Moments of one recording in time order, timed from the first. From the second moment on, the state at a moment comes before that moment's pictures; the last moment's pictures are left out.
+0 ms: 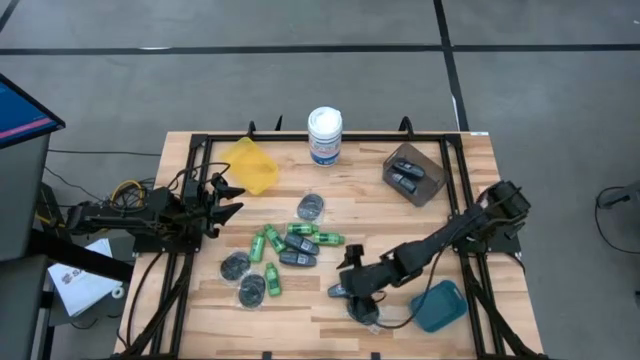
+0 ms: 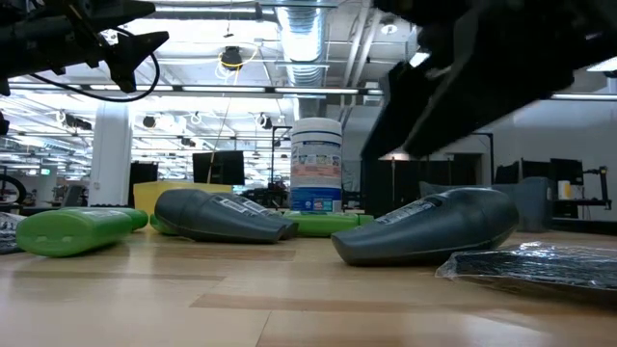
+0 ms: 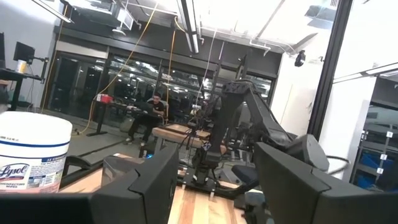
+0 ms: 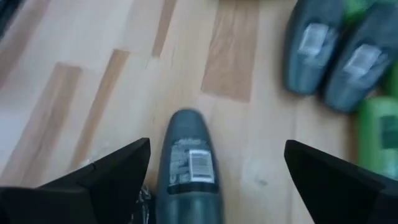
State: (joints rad) left arm 0.02 0.13 0.01 0.47 -0.13 -0.23; right arm 0.48 1.80 1.06 -0.17 0.26 0.18
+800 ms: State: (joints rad) left arm 0.02 0.15 0.01 0.47 -0.12 -0.23; right arm 0.49 1.97 1.07 -0.12 0.20 0.26
